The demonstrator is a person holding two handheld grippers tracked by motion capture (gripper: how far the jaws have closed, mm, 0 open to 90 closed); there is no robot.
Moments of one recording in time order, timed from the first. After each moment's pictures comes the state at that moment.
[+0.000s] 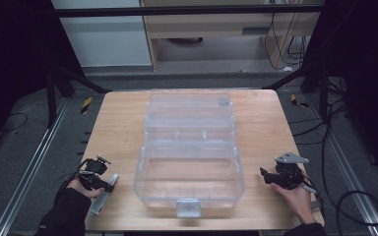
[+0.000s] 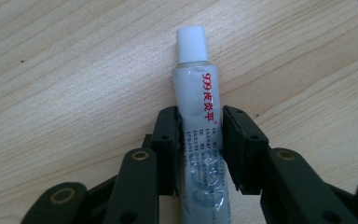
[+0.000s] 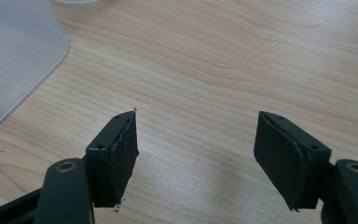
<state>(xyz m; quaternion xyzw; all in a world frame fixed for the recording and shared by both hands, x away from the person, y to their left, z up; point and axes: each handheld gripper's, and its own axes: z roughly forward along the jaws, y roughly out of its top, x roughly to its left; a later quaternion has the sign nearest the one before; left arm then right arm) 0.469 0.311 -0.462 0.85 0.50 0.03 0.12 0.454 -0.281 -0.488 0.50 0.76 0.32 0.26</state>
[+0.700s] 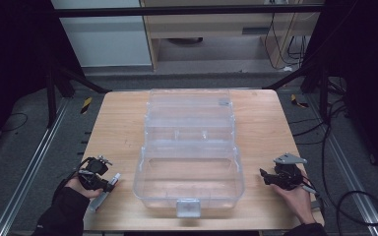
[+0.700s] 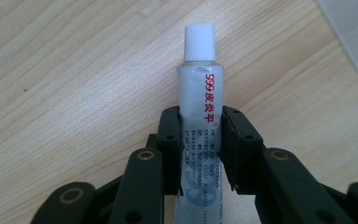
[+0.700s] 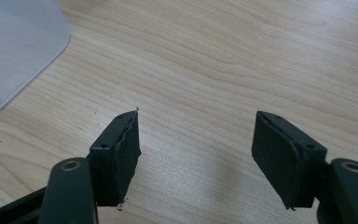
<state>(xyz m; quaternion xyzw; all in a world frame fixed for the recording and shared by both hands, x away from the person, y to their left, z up) 0.462 0.307 -0.444 0.89 0.44 0.04 0.14 0.453 -0.279 -0.490 0.49 0.77 0.31 0.26</state>
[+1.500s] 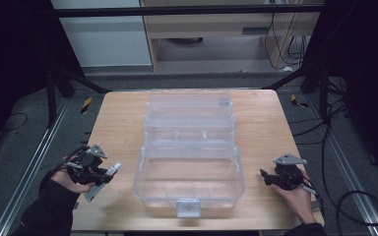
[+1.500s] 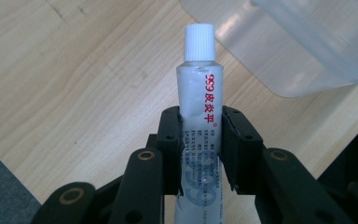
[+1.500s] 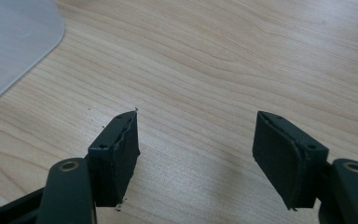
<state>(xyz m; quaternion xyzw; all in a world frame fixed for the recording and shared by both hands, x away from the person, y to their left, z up) 0.450 0.296 -0.369 0.92 0.34 0.09 0.19 0.454 -0.282 -0.494 0.49 0.78 0.31 0.26</state>
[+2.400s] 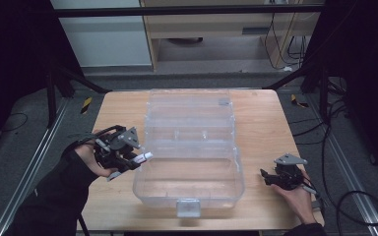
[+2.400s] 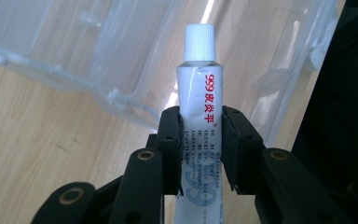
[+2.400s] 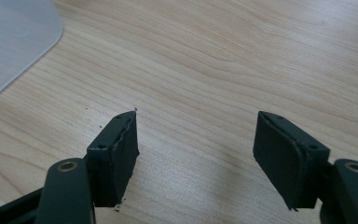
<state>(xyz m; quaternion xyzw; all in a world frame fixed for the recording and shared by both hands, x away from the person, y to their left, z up) 0.455 0.193 -0.289 0.97 0.13 0.09 0.17 0.454 -0.283 -0.495 0.48 0.78 0.31 0.26</state>
